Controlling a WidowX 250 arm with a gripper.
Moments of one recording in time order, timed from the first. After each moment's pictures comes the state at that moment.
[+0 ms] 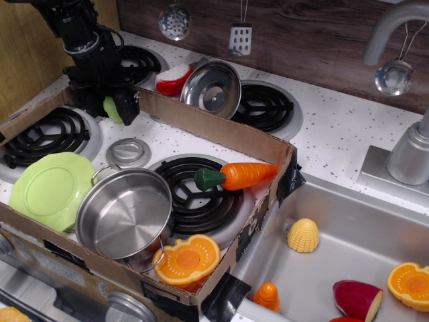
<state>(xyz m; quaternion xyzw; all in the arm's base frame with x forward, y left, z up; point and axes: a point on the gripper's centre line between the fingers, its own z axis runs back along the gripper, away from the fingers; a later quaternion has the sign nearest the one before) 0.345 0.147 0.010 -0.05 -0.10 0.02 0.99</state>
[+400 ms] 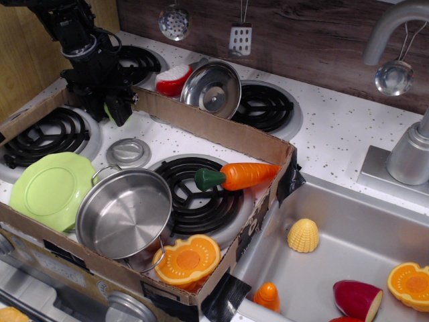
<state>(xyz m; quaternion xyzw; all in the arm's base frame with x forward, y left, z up) 0.340 0.142 0.010 -0.05 -0.10 0.03 0.99</state>
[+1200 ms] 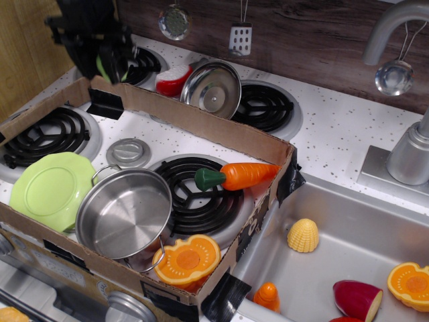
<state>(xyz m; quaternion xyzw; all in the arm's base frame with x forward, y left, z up) 0.319 0.119 0.105 -0.02 -0.12 0.05 0.99</state>
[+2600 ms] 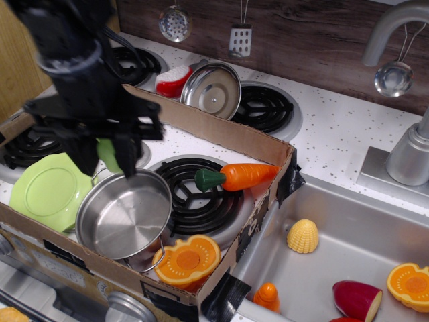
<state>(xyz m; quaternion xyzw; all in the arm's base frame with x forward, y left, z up) 0.203 0.022 0.098 -0.03 -0.07 0.17 0.98</state>
